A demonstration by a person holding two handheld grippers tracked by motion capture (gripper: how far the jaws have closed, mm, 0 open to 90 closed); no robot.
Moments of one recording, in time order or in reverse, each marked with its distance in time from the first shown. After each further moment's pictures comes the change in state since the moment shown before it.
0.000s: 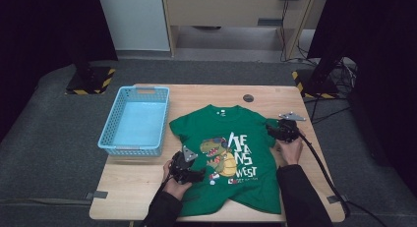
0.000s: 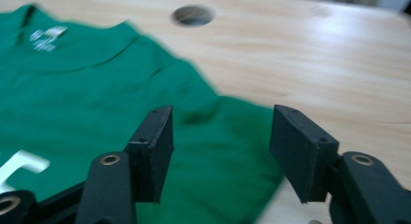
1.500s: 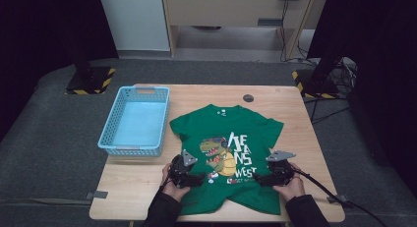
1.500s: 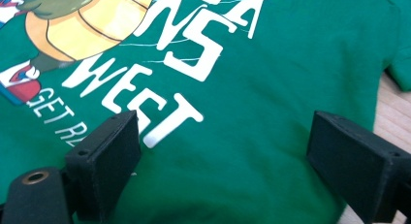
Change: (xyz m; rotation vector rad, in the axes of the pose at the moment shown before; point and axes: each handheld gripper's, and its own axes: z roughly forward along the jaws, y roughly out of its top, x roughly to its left) left arm -0.001 -0.006 -0.008 0.013 -0.035 0.036; right arm 0.072 -0.075 -0.089 0.213 0.325 -0.259
